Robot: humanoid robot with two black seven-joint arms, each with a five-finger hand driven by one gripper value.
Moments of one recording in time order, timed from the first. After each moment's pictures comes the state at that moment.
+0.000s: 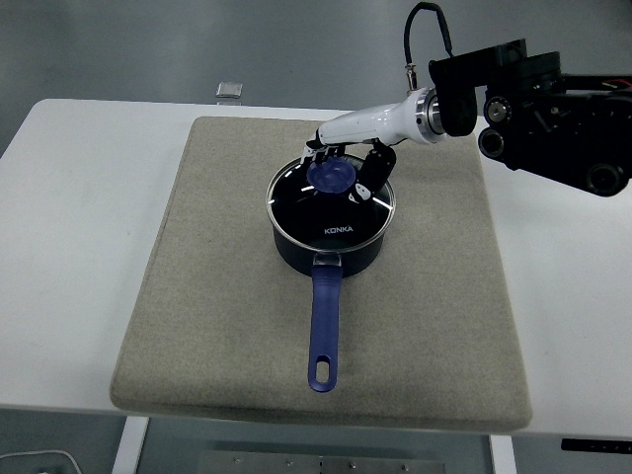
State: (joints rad) left arm 0.03 0.00 -0.01 -0.10 0.12 -0.06 -0.08; right arm 1.61 -0.25 -0.21 1.06 -1.05 0.32 0.15
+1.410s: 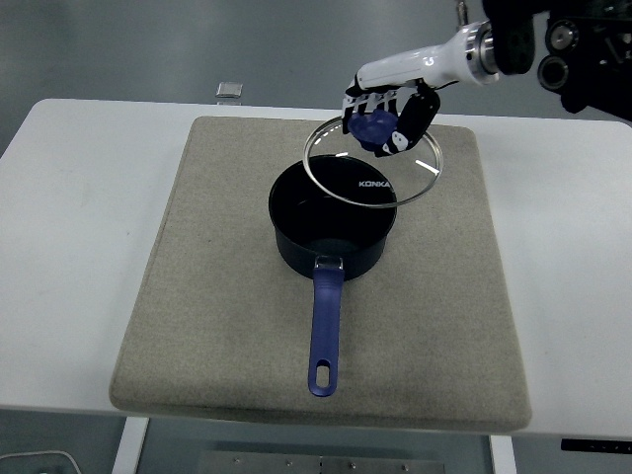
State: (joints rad) left arm 0.03 0.00 -0.01 -0.10 0.12 -0.06 -0.08; right arm 1.74 -0.39 -0.25 1.05 -0.97 0.42 0.14
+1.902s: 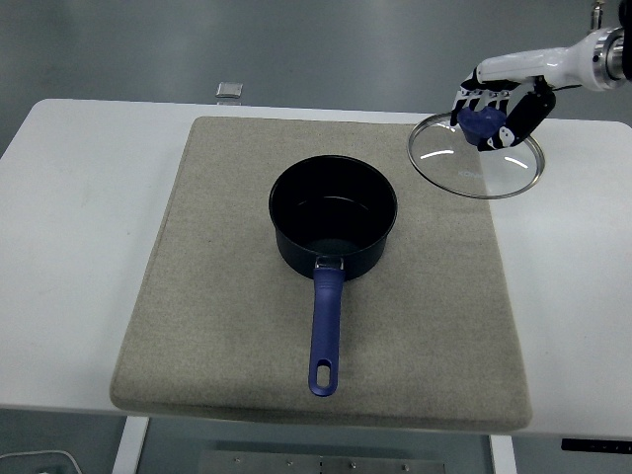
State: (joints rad) left arm 0.03 0.00 -0.01 -0.10 0.12 -0.06 -0.08; right arm 1.66 -0.62 -0.26 1.06 -0.99 0.42 0.15
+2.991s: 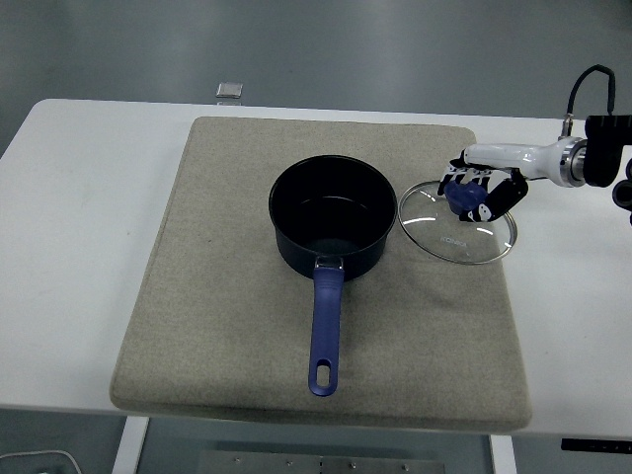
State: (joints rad) left arm 0.03 0.00 -0.01 -0.10 0.12 -0.06 -0.08; right arm 1.39 -0.59 -0.25 1.10 -1.01 0.18 0.16
